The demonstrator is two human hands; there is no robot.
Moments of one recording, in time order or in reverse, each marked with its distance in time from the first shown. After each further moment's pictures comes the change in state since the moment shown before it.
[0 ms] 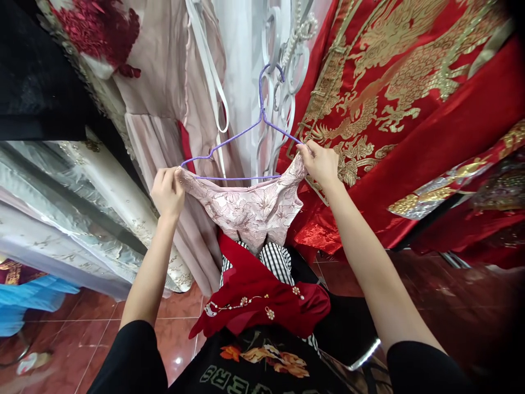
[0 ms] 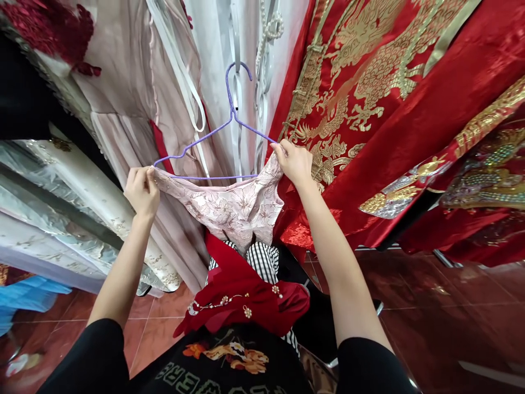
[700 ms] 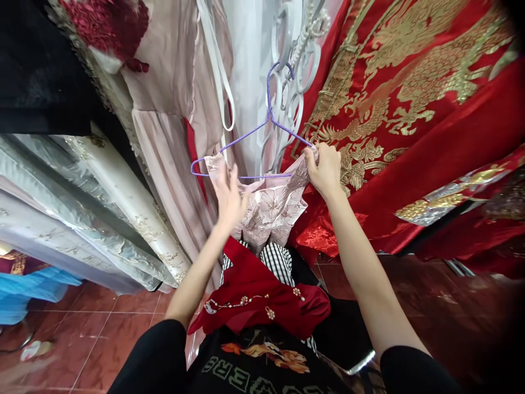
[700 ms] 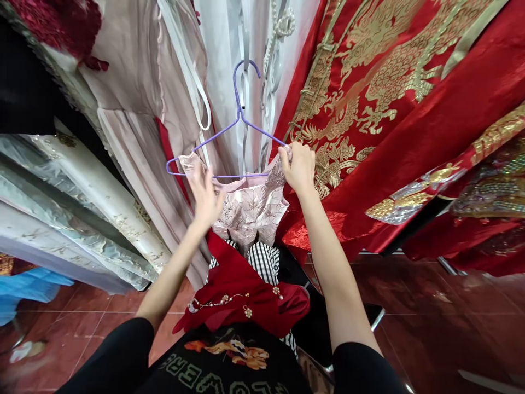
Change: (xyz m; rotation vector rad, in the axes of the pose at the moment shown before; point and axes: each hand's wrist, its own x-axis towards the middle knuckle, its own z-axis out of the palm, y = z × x) left_hand -0.066 0.117 0.057 -0.214 -0.454 -0.045; right_hand -0.011 0.000 0.009 0.115 0.038 -0.032
